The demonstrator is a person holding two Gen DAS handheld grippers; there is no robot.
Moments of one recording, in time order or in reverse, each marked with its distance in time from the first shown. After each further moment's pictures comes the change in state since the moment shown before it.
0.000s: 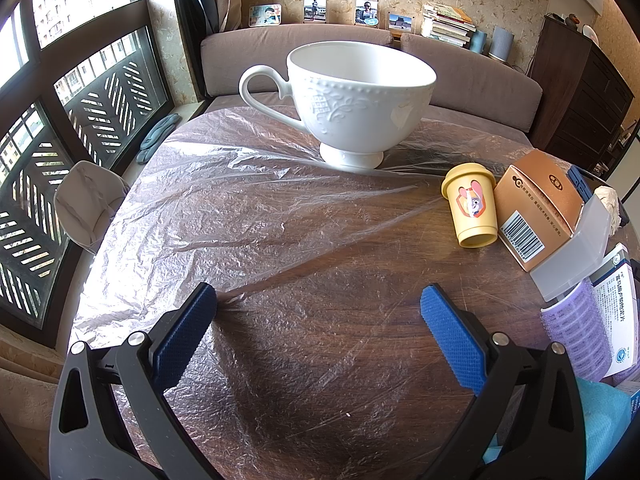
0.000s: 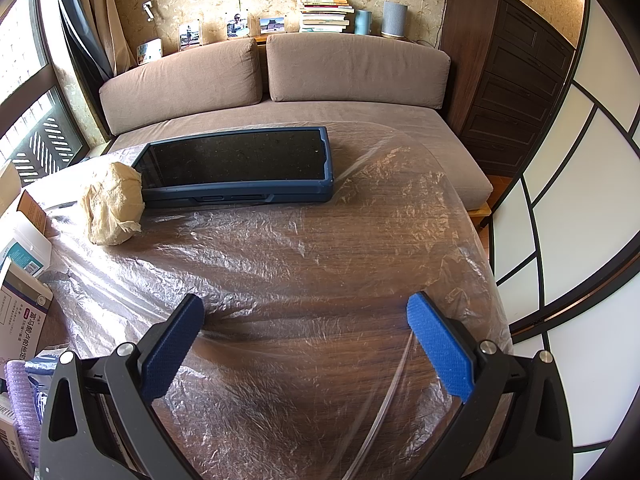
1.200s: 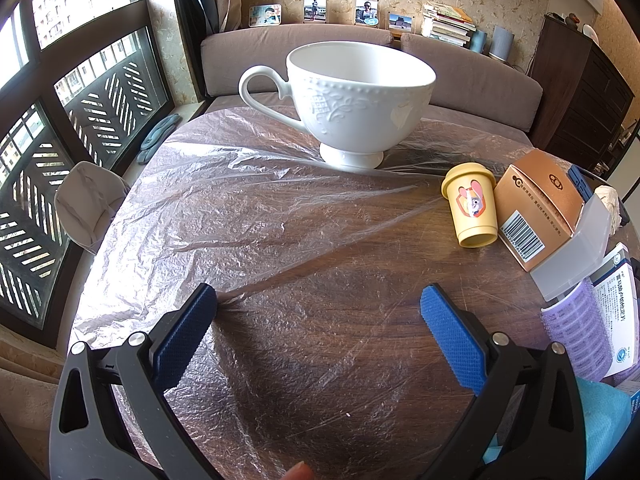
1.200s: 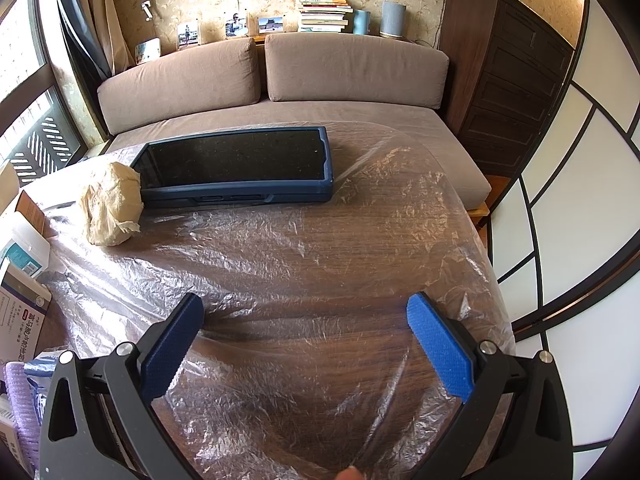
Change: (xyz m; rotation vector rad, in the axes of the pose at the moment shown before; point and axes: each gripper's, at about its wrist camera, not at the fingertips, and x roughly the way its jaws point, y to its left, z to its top) left arm 0.002 0.001 -0.001 0.001 0.000 0.001; right arm -0.001 0.007 0.002 0.000 0.000 -0.006
